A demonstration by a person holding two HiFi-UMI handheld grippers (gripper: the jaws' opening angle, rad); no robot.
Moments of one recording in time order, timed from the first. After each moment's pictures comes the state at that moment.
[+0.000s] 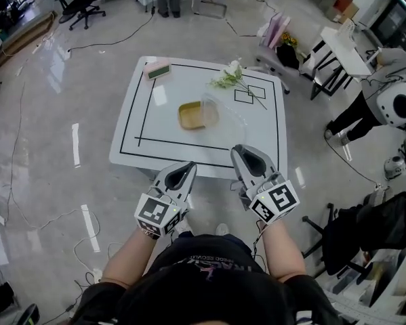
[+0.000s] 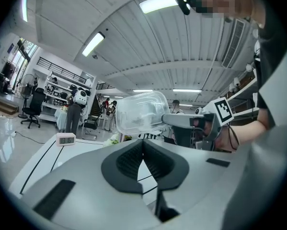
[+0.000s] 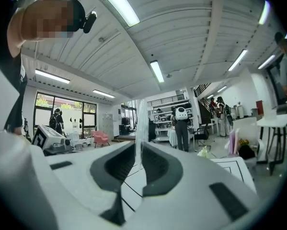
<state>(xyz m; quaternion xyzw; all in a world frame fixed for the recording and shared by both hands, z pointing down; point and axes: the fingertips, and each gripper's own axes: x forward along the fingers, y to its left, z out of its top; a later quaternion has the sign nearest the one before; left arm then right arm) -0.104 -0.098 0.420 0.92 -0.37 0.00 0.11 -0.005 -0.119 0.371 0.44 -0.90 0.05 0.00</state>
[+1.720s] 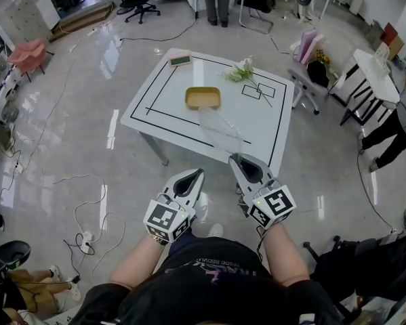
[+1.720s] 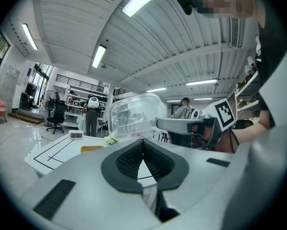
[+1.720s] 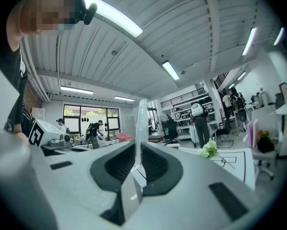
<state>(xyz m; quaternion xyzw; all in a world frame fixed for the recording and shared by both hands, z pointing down) 0.035 0.048 0.420 0.86 -0.50 0.02 0.08 0.106 0.006 0.392 0.30 -0.95 0.07 -0.02</state>
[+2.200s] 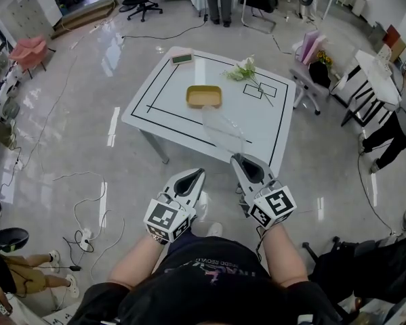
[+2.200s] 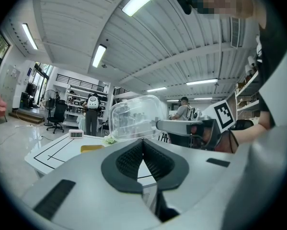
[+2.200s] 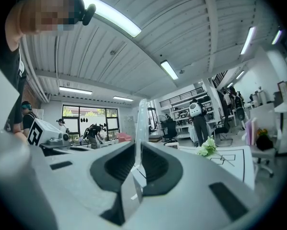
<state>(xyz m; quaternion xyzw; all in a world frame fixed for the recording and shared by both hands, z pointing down) 0.037 0.048 0.422 0.86 -0.50 0.02 0.09 0.111 0.004 0.399 0.31 -0.95 0.08 -0.02</state>
